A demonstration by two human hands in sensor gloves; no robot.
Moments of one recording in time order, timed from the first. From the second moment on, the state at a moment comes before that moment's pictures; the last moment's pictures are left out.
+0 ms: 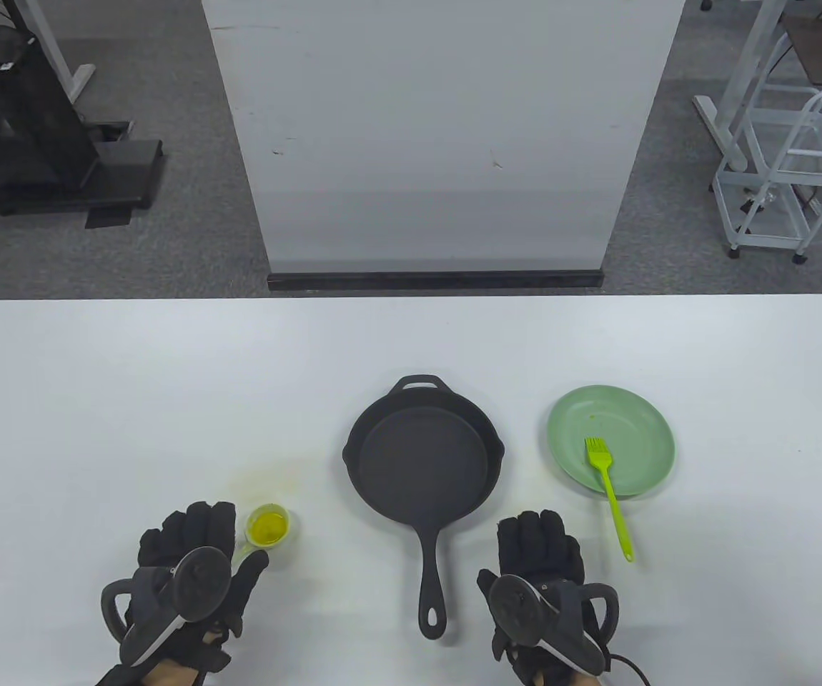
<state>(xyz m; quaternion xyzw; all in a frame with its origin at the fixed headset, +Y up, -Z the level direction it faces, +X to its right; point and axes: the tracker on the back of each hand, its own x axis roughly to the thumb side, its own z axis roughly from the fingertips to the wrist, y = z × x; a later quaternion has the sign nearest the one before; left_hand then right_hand) -0.297 -0.692 -0.259 0.05 -0.02 0.04 1.00 0.095 -0.728 -0.232 0.07 -0.09 0.99 0.09</state>
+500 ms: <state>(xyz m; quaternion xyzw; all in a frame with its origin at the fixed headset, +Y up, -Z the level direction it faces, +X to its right) -0.304 -0.693 -0.262 0.04 -0.01 0.06 1.00 0.102 -0.730 -0.232 0.09 -0.10 0.98 0.16</state>
